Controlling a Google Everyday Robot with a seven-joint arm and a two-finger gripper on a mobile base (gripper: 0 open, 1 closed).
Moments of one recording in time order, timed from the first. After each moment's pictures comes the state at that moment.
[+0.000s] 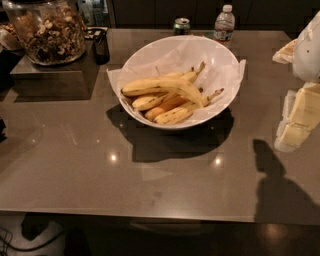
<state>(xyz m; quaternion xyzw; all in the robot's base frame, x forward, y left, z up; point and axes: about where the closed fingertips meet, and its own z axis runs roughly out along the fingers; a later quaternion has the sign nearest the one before) 0.438 -0.217 0.976 -0.60 0.78 -0.03 0.16</state>
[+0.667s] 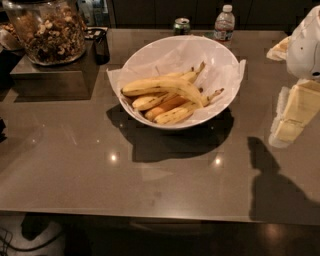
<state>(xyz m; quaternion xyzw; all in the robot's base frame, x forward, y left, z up) 0.446 -0.209 0.977 -0.61 0.77 -0.03 0.17</state>
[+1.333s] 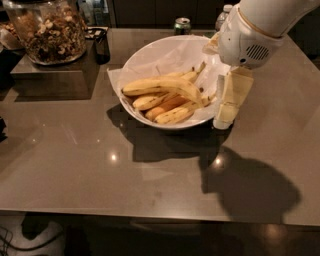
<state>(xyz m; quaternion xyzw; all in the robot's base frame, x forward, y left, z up) 0.498 -0.114 0.966 -0.69 0.69 0.03 0.19</state>
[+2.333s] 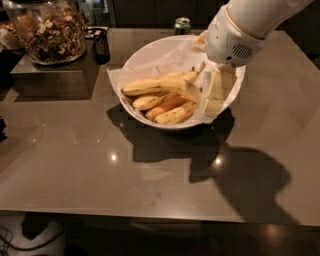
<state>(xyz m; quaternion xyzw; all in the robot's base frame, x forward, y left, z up) 0.518 -0.086 0.959 -0.70 0.67 0.07 0.22</state>
